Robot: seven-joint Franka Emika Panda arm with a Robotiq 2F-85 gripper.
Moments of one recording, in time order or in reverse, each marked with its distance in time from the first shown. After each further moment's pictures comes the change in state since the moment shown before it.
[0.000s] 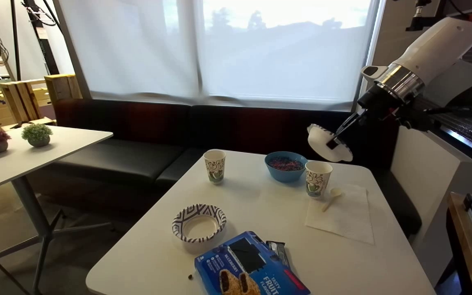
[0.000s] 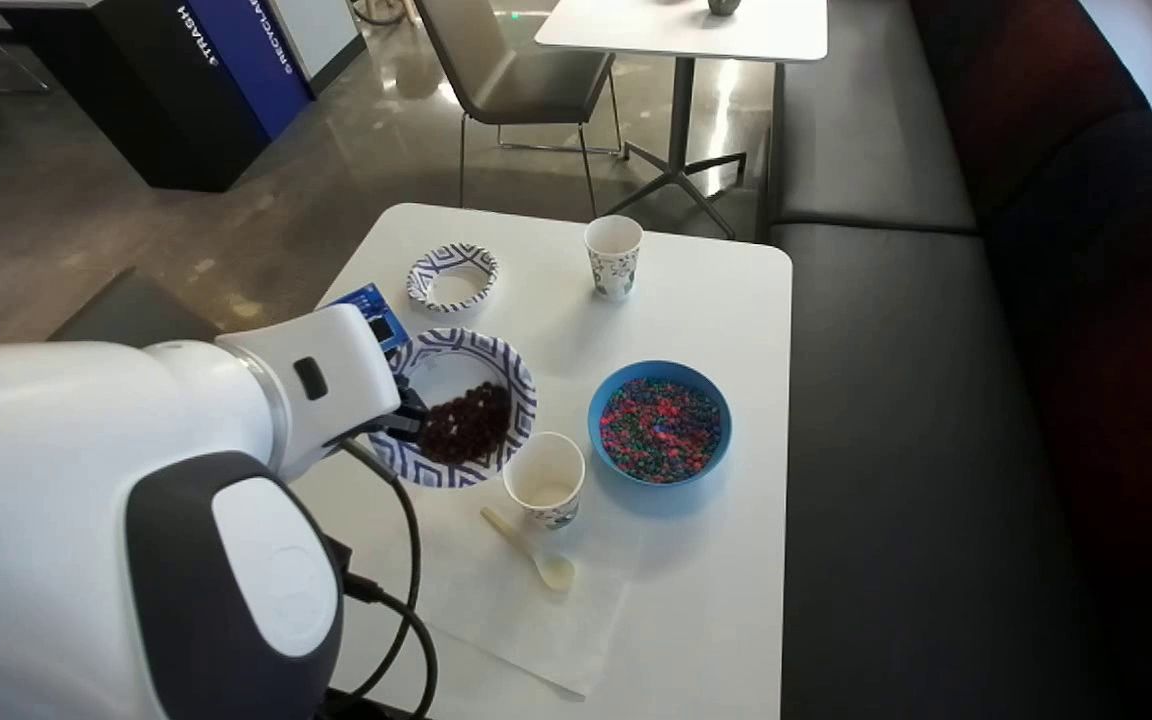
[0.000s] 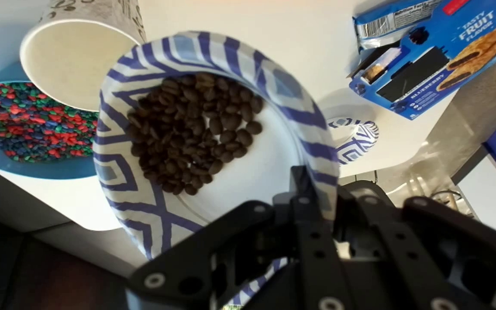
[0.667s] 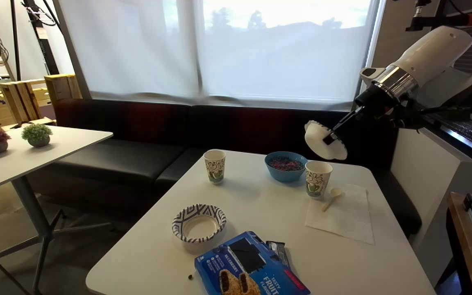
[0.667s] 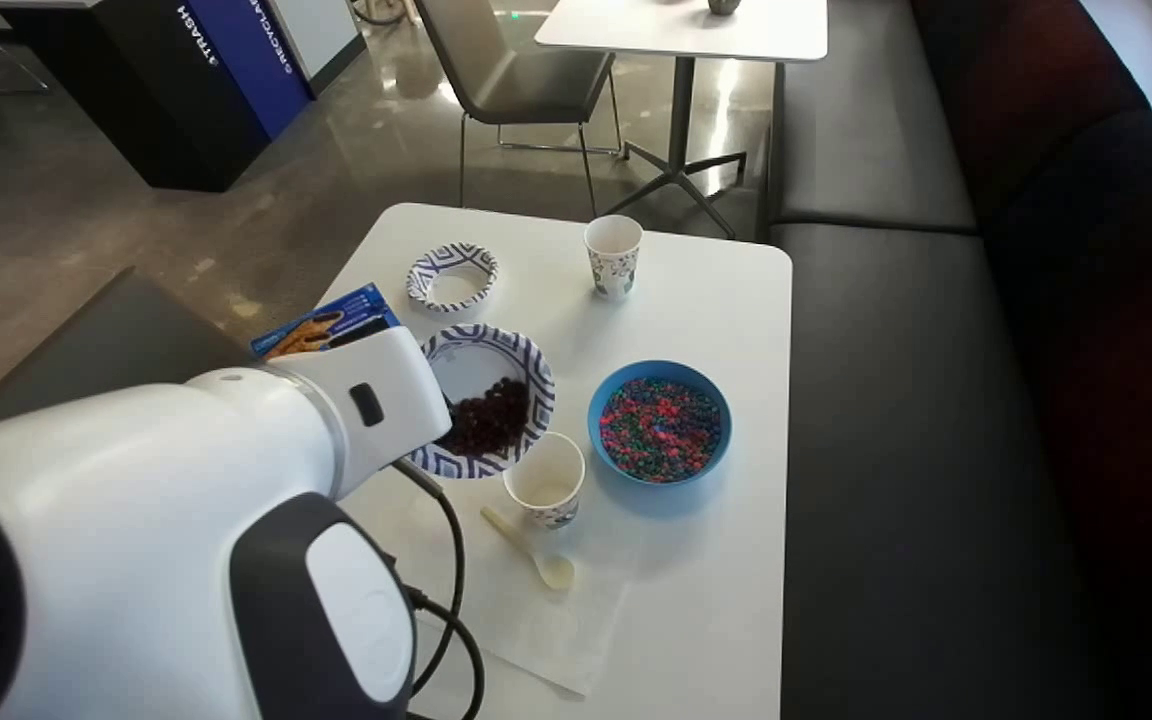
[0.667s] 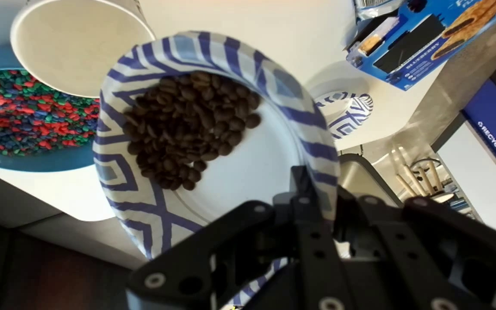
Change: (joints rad) arm -0.026 0.109 -0.031 0.081 -0.013 0.118 -0.011
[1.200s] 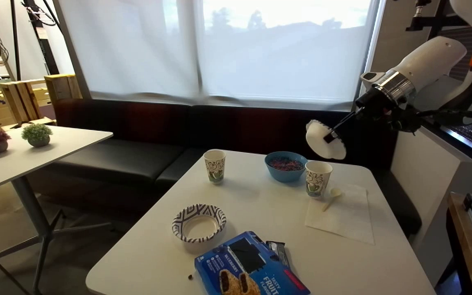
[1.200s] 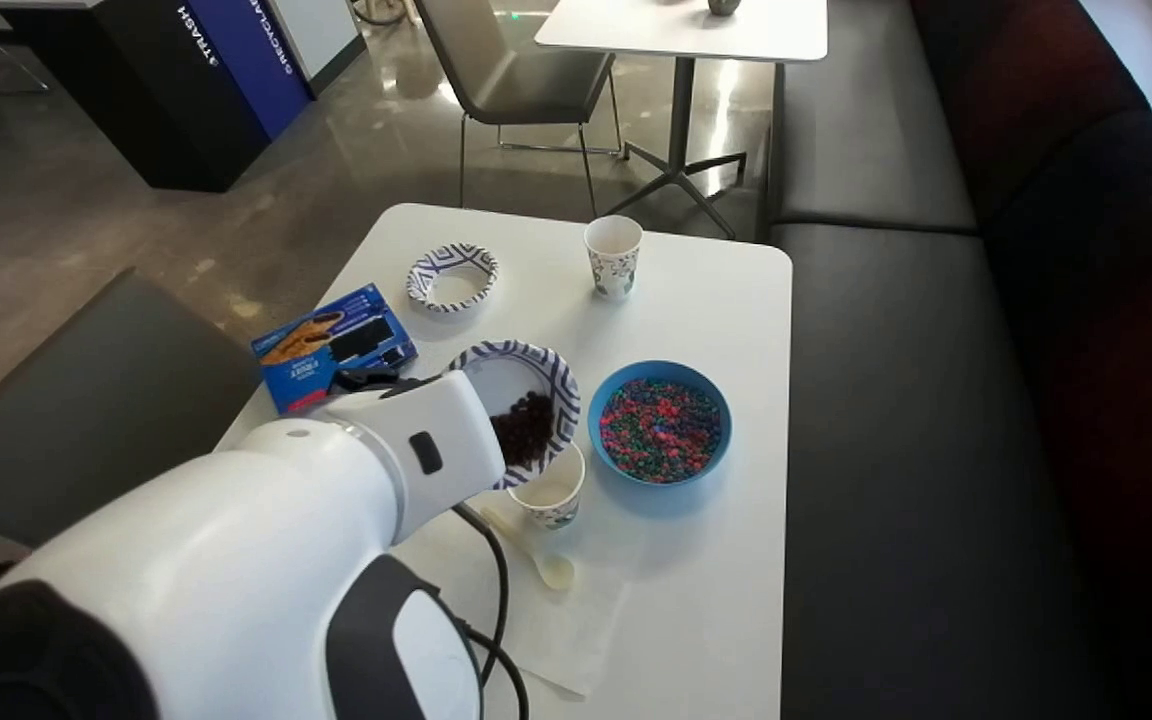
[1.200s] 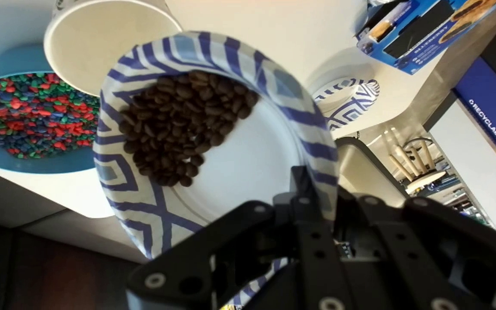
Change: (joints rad) arm 0.104 0.112 -0.172 0.080 -0.004 0.127 -0.016
